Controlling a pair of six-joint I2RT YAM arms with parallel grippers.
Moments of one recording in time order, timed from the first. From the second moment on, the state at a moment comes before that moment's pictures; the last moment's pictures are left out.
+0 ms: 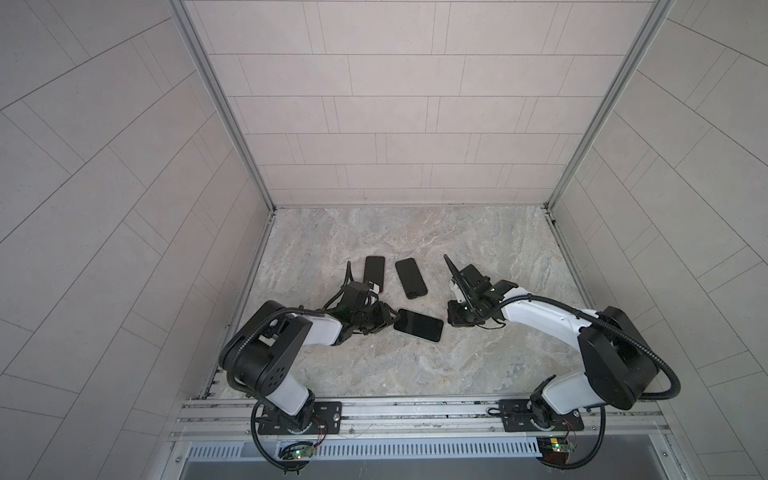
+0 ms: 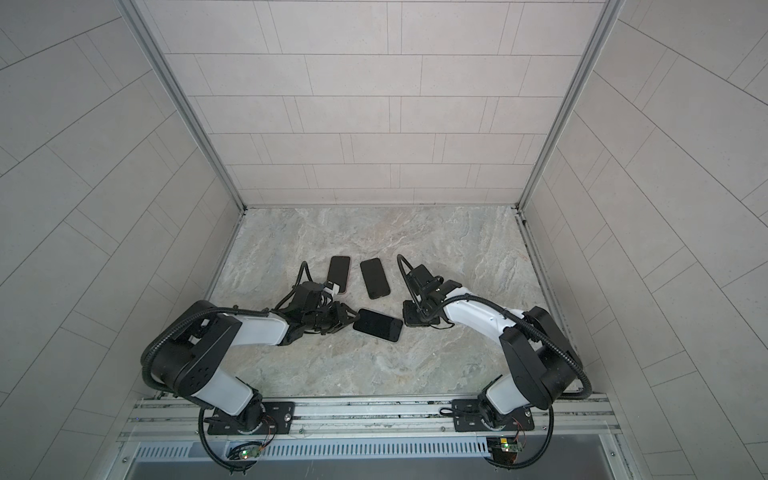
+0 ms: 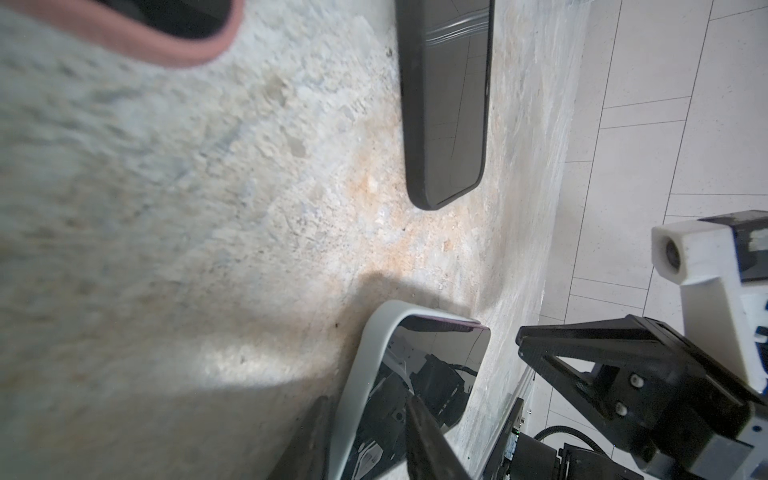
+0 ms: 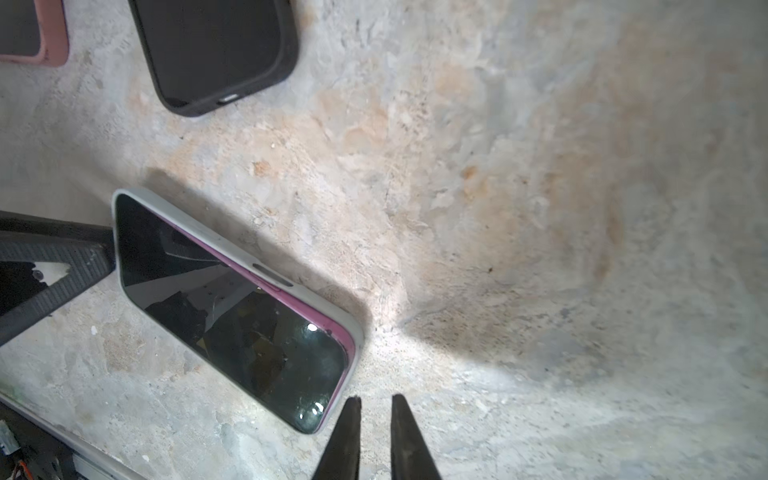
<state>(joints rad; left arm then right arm) -0.50 1.59 0.46 0.35 0.52 -0.92 0.55 1.49 0.84 -0.56 -0.20 0.54</state>
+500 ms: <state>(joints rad) -0.50 1.59 0.46 0.35 0.52 -0.92 0.55 1.56 0.86 -0.53 -0.27 0.50</state>
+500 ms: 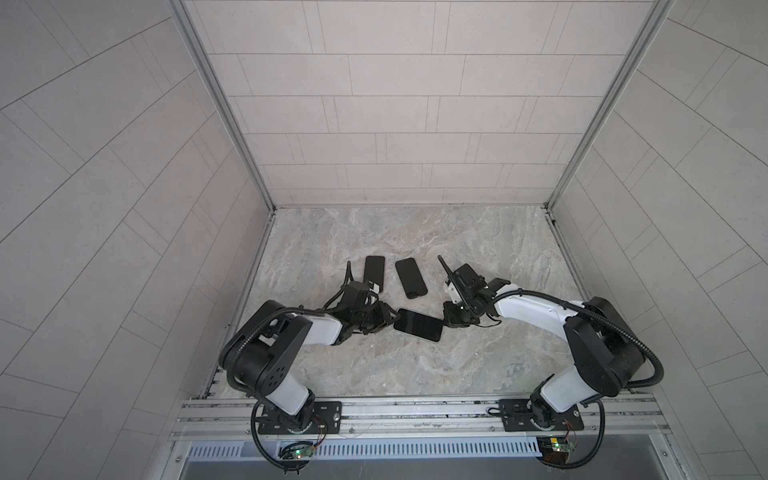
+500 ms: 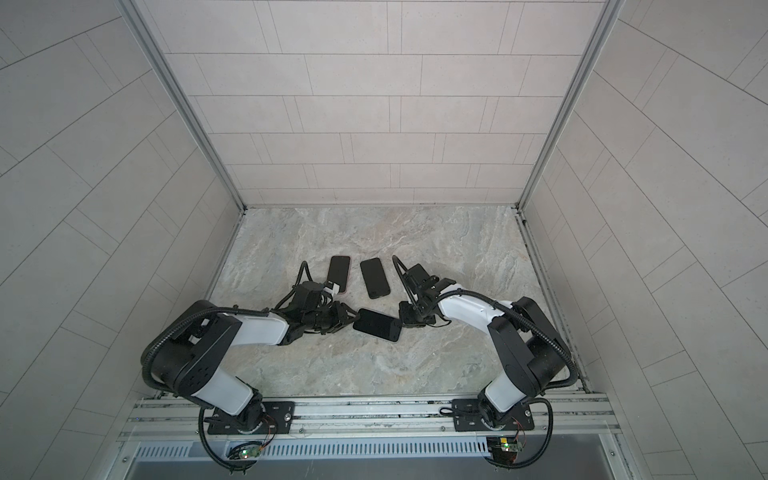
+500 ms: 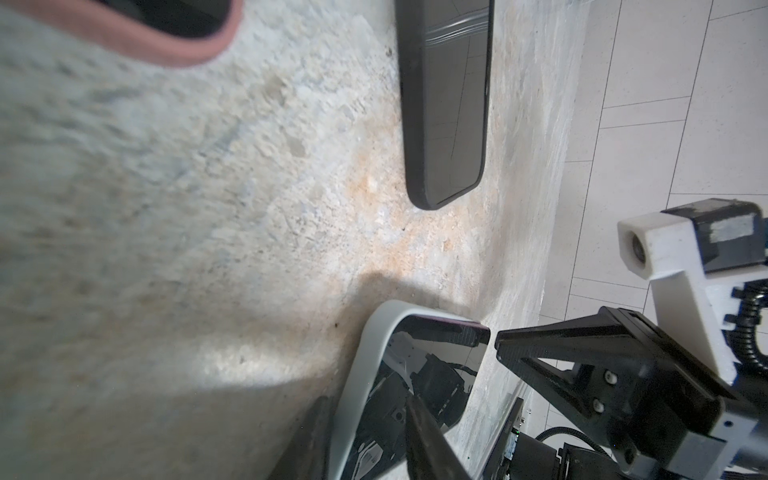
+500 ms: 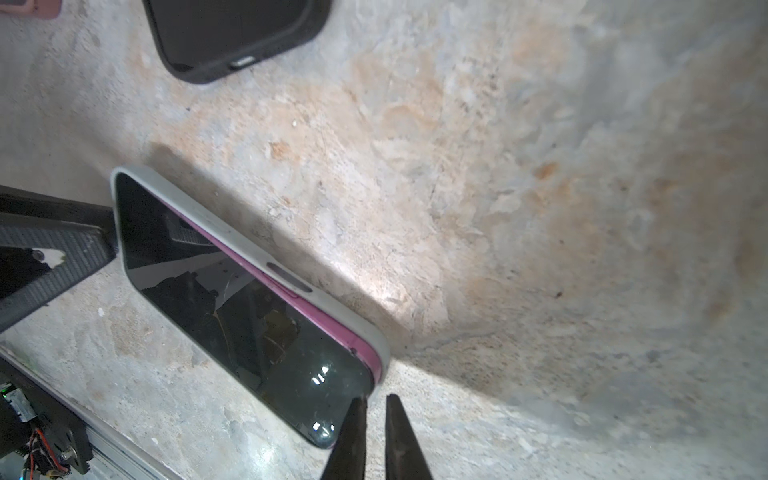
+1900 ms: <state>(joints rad) -0.50 1.59 0.46 0.35 0.53 -0.92 0.62 1.69 1.07 -0.75 -0.12 0.44</state>
